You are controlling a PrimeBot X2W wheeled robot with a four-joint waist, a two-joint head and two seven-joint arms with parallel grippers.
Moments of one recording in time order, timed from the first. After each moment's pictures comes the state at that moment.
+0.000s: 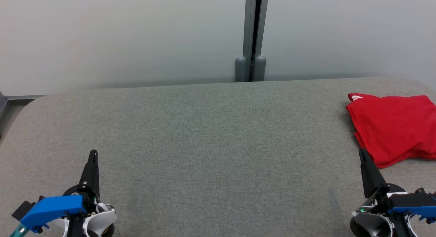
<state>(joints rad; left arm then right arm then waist) -0.10 0.05 0.12 0.25 -1.61 -0.13 0.11 -0.10 -0.05 -0.11 0.25 1.61 0.13 0.11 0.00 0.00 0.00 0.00</state>
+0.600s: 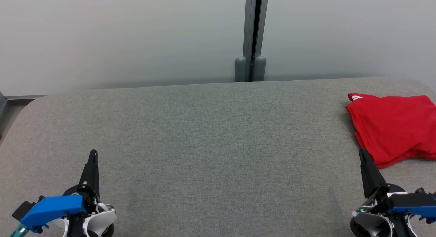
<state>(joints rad) -0.10 0.05 0.12 0.25 -1.61 -0.13 0.11 -0.10 -0.05 -0.11 0.25 1.61 0.13 0.11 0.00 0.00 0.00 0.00</state>
